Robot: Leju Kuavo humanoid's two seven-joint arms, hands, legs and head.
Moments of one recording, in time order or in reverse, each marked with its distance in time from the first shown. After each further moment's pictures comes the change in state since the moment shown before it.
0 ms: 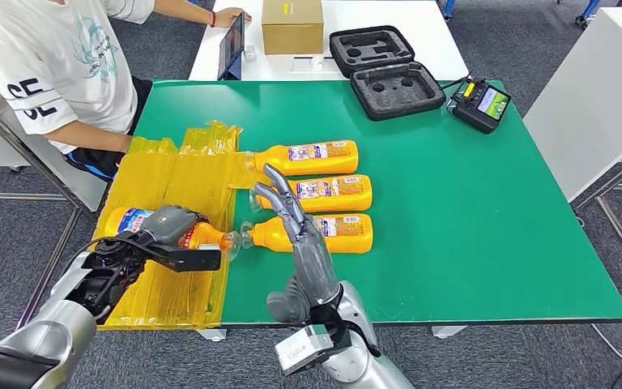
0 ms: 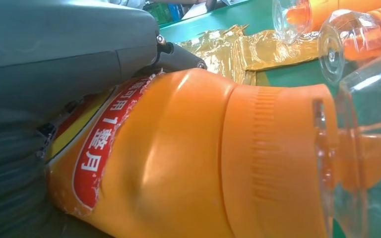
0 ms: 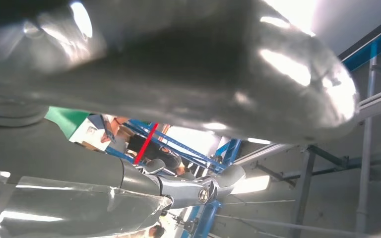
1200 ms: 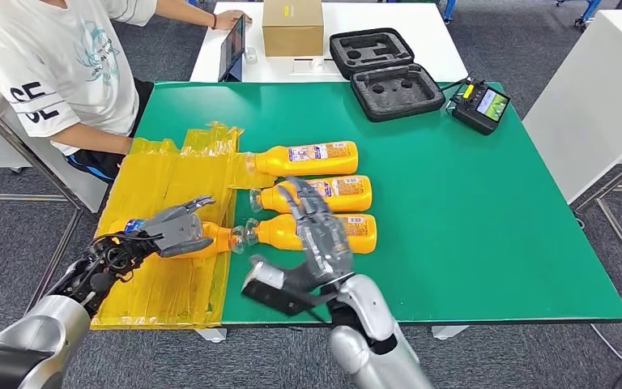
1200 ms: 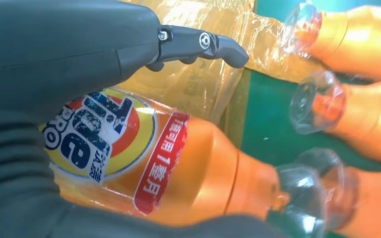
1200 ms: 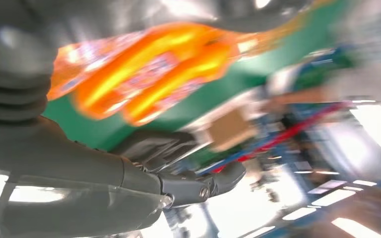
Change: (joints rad) left arm -0.022 0.013 0.080 0.071 0.487 -0.297 -0.025; right arm -0.011 -0.027 -0.148 0.119 0.657 0.060 0.592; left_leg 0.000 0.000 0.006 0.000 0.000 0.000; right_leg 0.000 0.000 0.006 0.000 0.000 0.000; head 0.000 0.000
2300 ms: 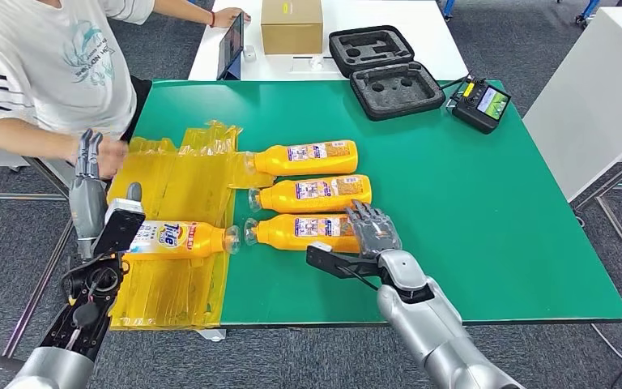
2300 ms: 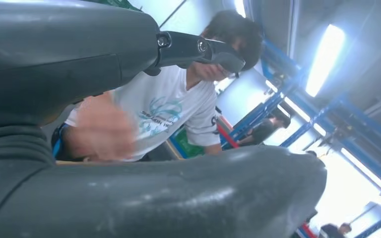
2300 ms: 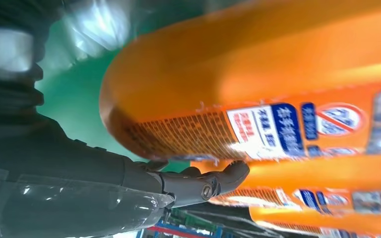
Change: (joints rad) left arm 0.290 -0.029 0.113 -0.584 0.343 0.916 -0.091; right arm -0.266 -0.133 -0.091 0.545 0.123 0.199 0.139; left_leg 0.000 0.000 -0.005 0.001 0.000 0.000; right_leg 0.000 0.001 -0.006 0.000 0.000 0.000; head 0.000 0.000
